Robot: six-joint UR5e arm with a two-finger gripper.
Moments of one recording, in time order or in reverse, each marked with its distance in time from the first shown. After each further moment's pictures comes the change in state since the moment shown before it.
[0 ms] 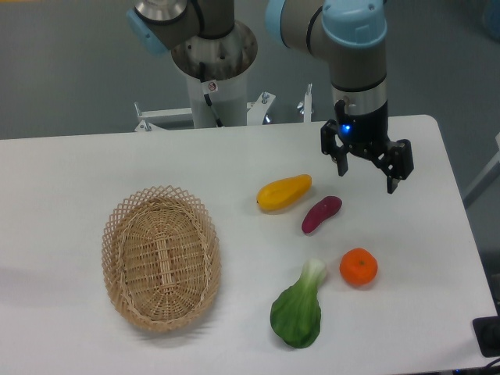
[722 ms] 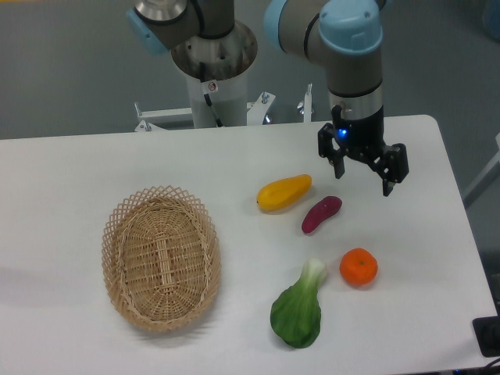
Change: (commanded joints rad) arm -0.012 -0.015 -0.066 0.071 0.005 -0.148
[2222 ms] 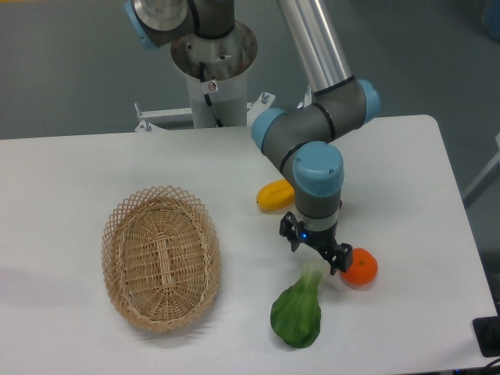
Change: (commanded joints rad) arm -0.135 -0.379 0.051 0.138 -0.006 -0.010
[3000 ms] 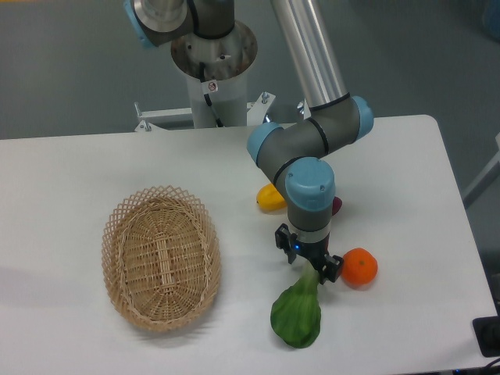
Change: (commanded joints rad) arm -0.017 -0.012 0.014 0.015 0.002 -0.002
